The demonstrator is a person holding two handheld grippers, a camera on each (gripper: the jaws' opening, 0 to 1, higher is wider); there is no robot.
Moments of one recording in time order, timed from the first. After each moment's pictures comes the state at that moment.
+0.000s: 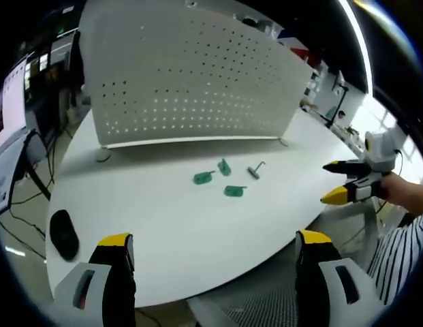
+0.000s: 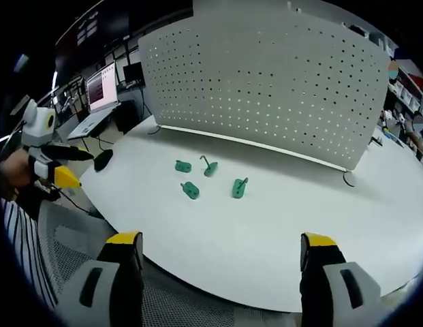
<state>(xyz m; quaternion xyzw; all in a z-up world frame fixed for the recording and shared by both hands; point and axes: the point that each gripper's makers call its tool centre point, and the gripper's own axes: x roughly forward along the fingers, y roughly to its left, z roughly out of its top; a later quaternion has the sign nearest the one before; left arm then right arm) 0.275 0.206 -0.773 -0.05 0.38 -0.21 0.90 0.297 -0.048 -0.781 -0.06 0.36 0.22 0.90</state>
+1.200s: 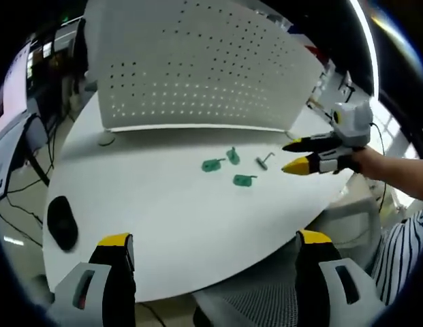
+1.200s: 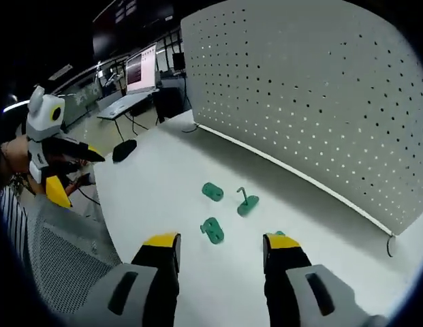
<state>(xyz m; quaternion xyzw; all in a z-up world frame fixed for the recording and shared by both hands) 0.274 0.219 -0.793 -0.06 0.42 -0.20 0.89 0.382 0.041 -0.807 -0.13 0.34 0.38 0.85</state>
